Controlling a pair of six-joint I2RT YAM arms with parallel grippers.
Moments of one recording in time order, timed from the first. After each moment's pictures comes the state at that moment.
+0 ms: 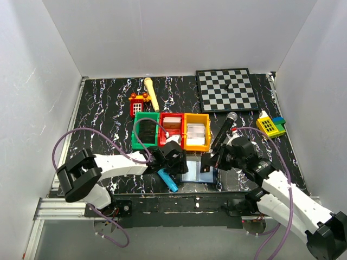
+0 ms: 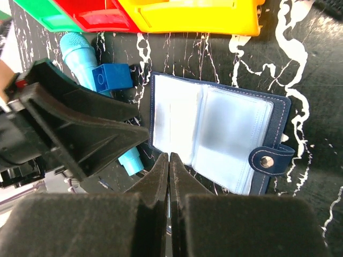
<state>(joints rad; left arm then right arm) -1.04 1.51 0.74 -0.13 -0.05 -0.88 0.60 0.73 0.43 -0.38 -0.25 0.85</state>
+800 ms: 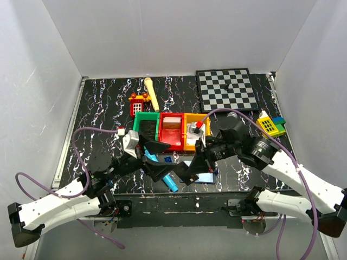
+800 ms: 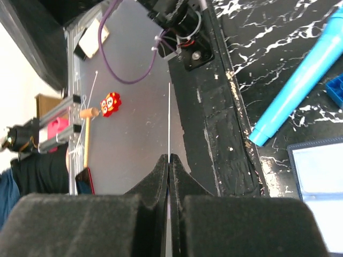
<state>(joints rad) -1.05 0.56 0.52 0.29 0.13 -0.42 0.88 0.94 1.00 -0.61 -0.76 0.31</state>
